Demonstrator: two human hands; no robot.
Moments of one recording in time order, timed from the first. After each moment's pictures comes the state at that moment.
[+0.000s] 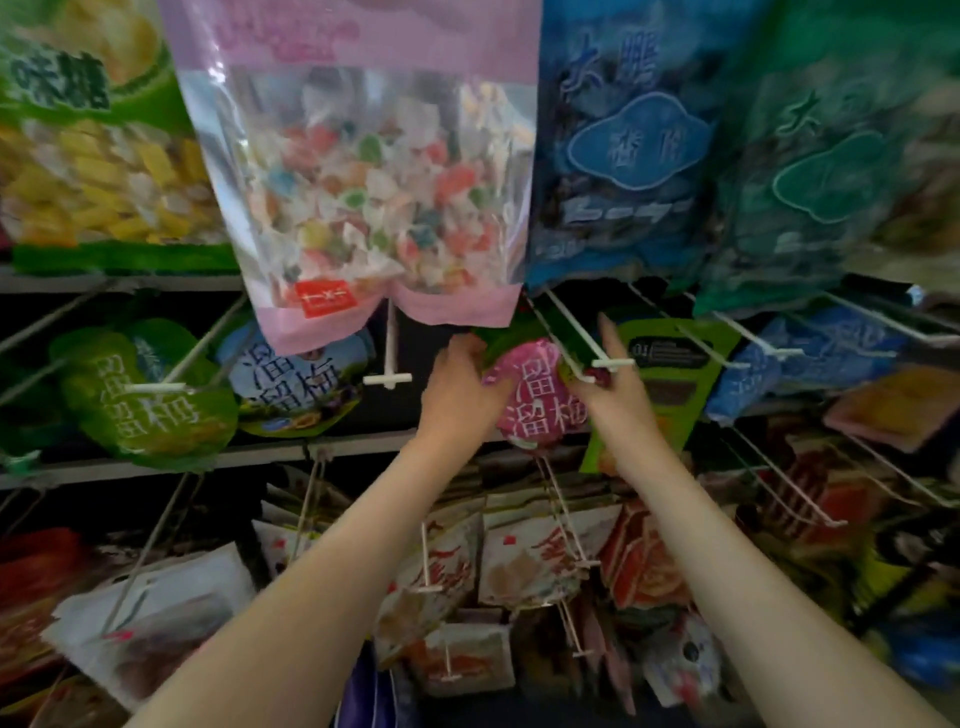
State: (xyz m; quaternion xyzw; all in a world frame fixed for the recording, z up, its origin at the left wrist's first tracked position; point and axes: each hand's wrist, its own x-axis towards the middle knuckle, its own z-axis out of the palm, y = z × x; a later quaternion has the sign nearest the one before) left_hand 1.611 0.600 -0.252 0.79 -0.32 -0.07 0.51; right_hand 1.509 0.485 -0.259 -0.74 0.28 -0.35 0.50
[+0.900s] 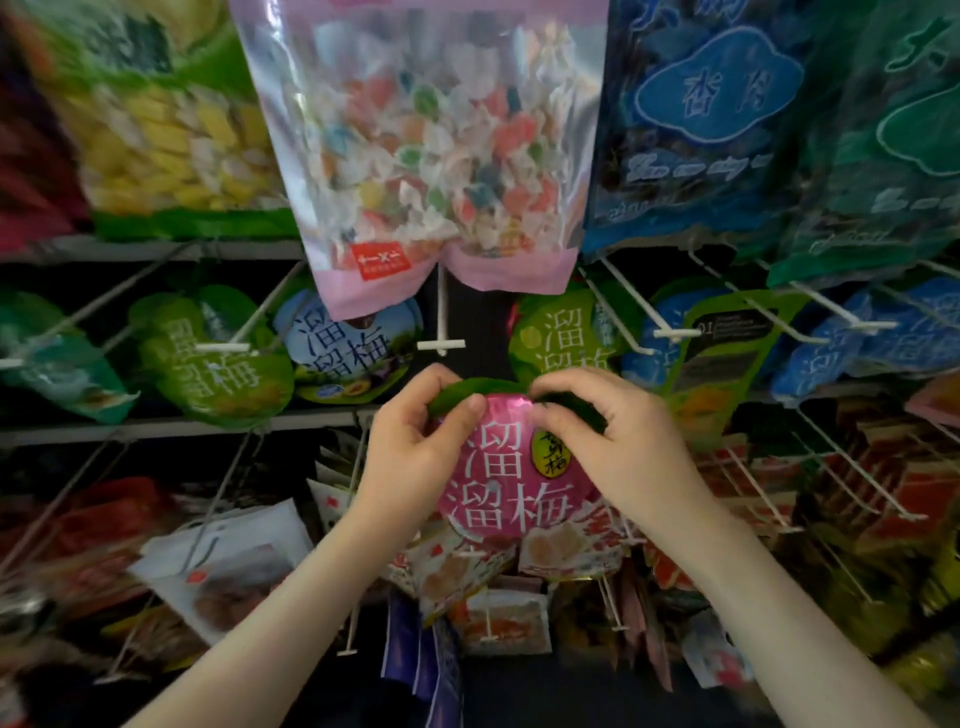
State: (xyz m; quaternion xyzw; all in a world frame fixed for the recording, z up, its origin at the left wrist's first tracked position) left_hand 1.573 0.708 -0.256 0.65 -0.35 -0.07 0.68; right_hand 1.469 0.576 -0.234 -0.88 0.09 -0.32 0.33
